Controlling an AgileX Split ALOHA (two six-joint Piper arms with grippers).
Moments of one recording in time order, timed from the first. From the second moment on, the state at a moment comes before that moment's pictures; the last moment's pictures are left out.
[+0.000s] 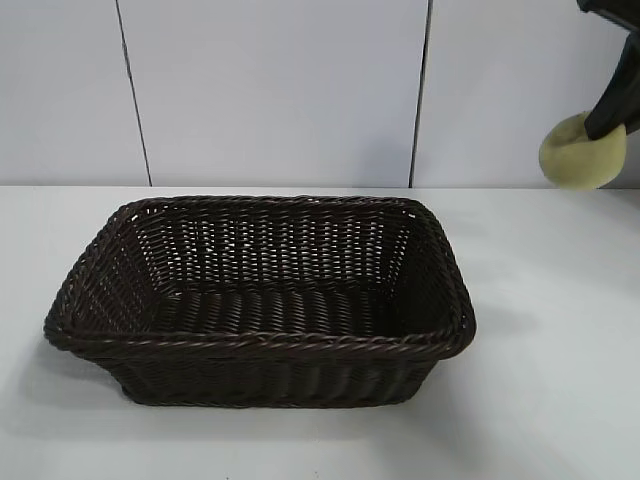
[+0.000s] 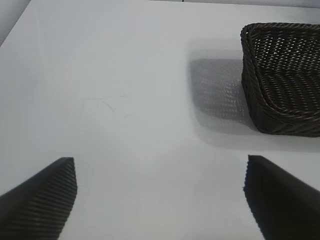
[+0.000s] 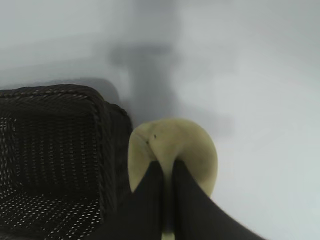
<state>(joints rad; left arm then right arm) -0.04 -0.01 -0.48 0.01 1.12 0.01 -0.04 1.50 -1.18 0.44 0.92 -0.17</state>
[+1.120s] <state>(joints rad) -0.04 -0.01 -0.48 0.01 1.12 0.01 0.59 1.79 -1.18 0.56 0.48 -0.13</state>
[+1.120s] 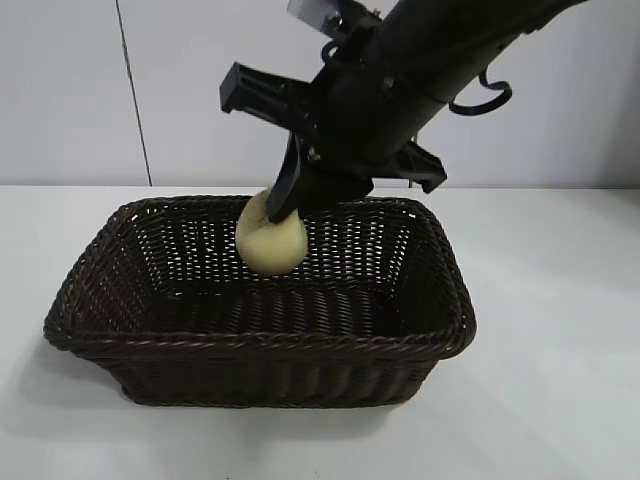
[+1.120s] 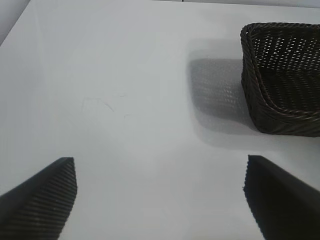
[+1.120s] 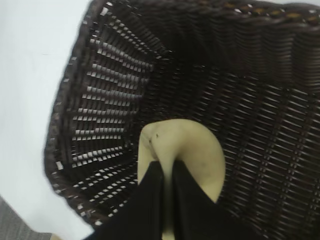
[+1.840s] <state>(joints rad) -0.04 -0.01 -0.48 0.01 1.12 0.01 0.59 1.88 -1.19 0.58 0.47 -0.12</state>
